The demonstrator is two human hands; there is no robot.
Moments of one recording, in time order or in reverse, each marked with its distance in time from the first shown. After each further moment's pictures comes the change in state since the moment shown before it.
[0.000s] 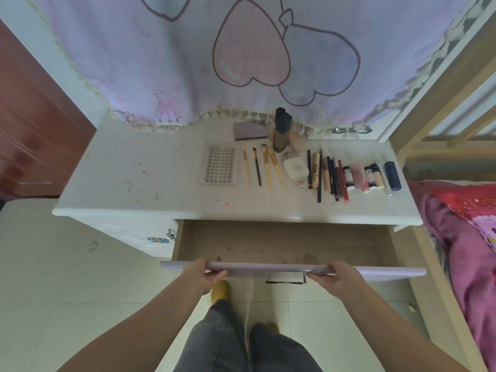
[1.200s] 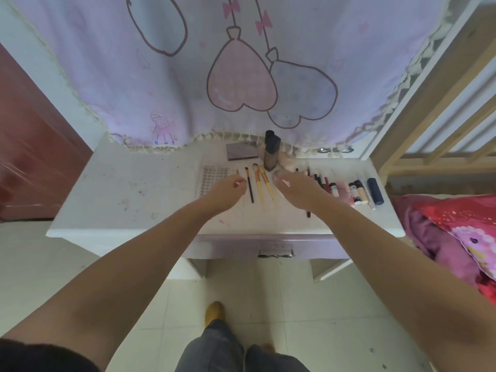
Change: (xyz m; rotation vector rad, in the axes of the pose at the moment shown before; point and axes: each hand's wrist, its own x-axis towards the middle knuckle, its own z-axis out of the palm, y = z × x) left_hand -0.113 0.089 0.135 1.396 -0.390 1.139; right_hand -0.099 -0.111 0.134 -1.674 -0.132 -1.259
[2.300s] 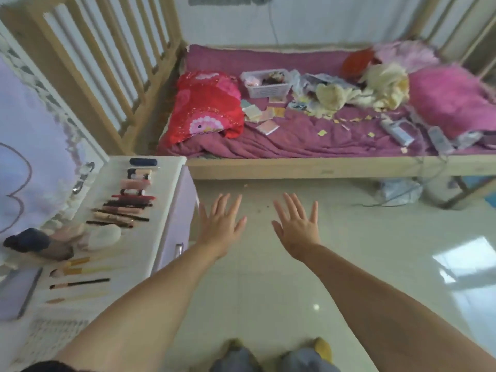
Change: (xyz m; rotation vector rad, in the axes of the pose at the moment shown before) left_hand -0.081 0.014 0.176 0.811 -0.605 1.462; right_hand -0.297 -0.056 0.202 -0.081 0.365 1.452
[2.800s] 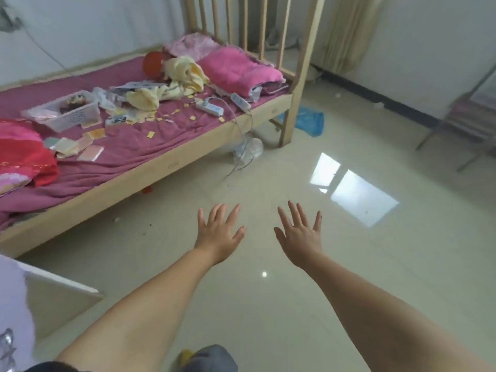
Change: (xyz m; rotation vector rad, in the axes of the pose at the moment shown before) left_hand -0.094 0.337 0.064 0.075 -0.206 0.682; right_hand -0.334 0.206 0.050 0.177 -0.023 0.790
